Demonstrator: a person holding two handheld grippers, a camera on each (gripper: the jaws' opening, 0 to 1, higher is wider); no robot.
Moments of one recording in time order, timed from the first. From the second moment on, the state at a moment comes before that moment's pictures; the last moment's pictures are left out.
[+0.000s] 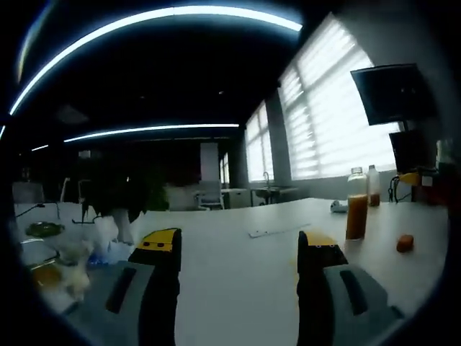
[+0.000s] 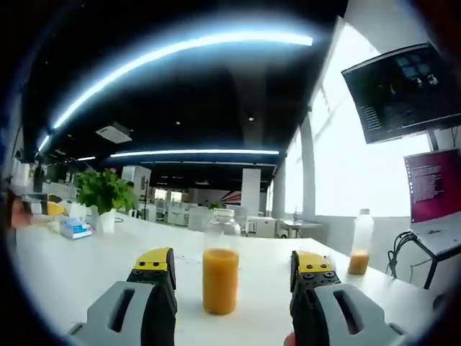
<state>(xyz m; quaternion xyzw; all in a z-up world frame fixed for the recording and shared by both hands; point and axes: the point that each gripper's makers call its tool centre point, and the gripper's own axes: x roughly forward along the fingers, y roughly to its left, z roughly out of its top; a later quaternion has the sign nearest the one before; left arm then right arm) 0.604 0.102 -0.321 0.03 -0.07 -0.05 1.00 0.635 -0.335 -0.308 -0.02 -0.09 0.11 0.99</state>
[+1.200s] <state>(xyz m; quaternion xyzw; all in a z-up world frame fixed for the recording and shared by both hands) 0.583 0.114 -0.345 0.02 -0.06 -0.01 1.00 0.618 -0.321 -0.334 -0.02 -0.03 0.15 0.99</state>
